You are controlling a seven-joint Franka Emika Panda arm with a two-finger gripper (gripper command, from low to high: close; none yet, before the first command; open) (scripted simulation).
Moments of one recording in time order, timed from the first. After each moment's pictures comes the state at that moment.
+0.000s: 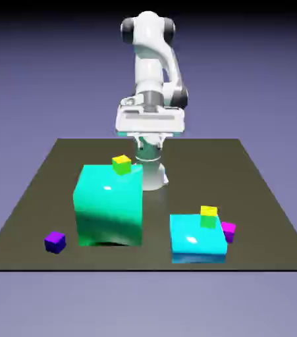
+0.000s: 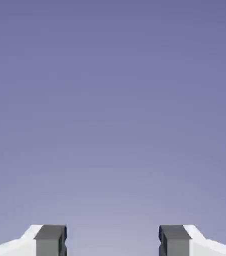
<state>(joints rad) 0.05 -0.53 -0.04 -2.77 0.00 3.03 0.77</state>
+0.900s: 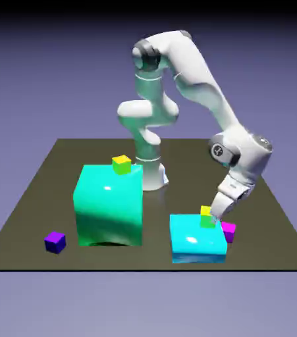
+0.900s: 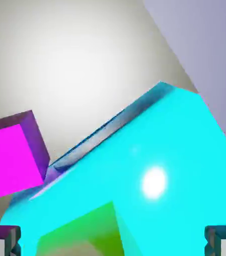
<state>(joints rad) 0.07 0.44 0.56 -2.11 -0.53 2.09 0.76</state>
